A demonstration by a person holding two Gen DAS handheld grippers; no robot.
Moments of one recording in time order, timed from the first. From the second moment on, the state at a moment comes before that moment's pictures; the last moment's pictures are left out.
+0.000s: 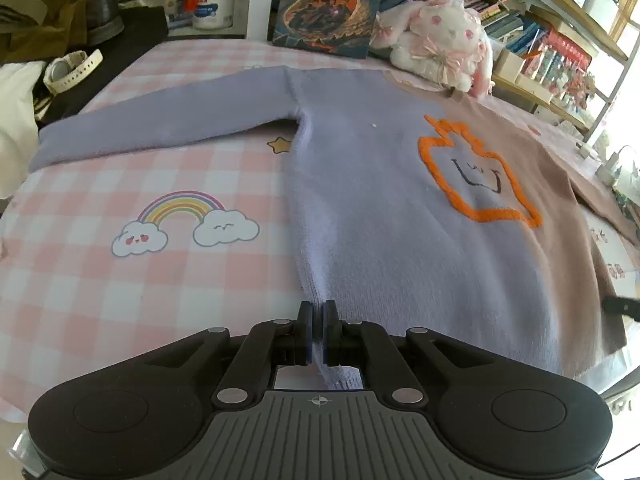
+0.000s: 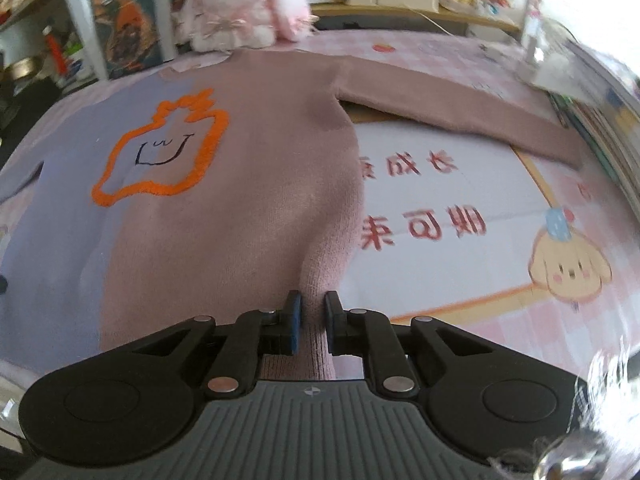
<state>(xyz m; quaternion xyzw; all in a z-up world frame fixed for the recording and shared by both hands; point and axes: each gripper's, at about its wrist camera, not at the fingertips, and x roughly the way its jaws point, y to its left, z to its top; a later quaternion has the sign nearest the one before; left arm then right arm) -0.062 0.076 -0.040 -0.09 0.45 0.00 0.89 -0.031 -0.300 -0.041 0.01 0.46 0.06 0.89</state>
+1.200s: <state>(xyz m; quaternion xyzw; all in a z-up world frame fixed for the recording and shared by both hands) -0.050 0.070 -0.043 -0.07 0.44 -0.04 0.89 -0.052 -0.313 -0.041 0.03 0.45 -0.01 0.89</state>
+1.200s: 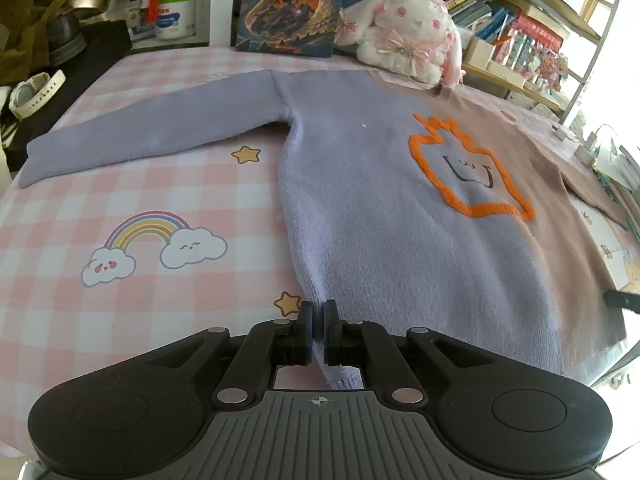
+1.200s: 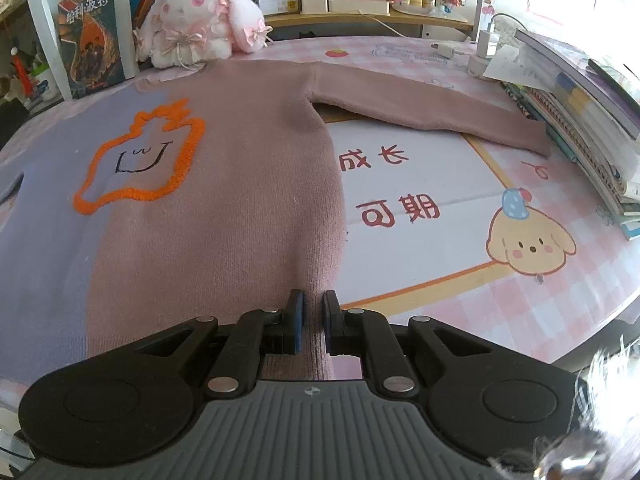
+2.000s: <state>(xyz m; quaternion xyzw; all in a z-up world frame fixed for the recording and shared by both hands) -0.094 0.009 -0.007 -0.06 0.39 0.08 0.91 -0.071 -0.326 -0.021 0.03 0.42 0.02 0.91</state>
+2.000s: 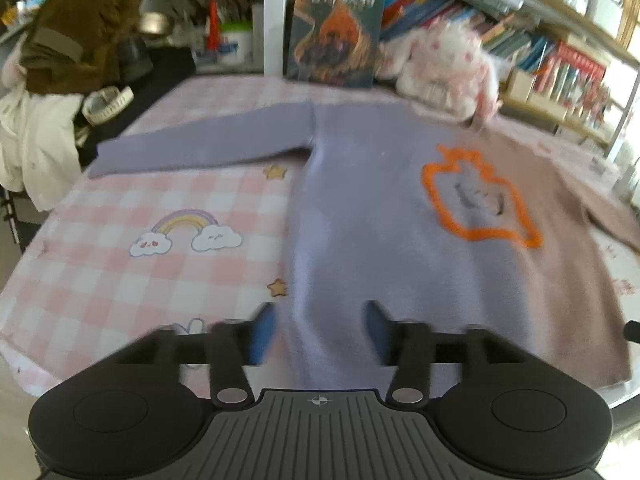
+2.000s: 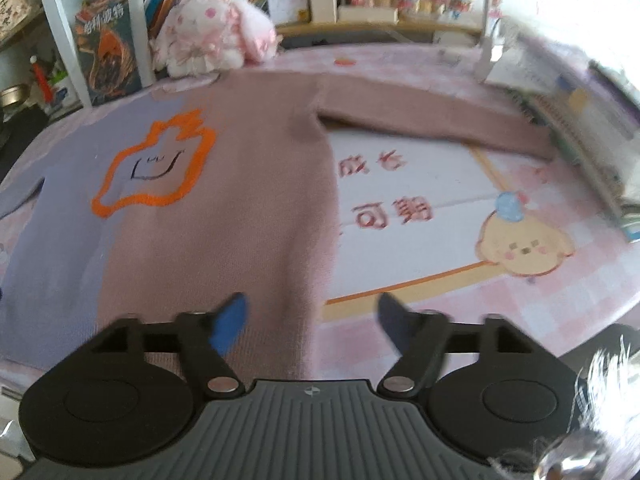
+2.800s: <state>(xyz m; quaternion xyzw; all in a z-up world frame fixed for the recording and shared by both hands) -0.102 -0.019 -0.005 0.04 0.39 0.03 0.92 -0.100 -0.279 -0.011 -0.01 0.38 0.03 0.92</state>
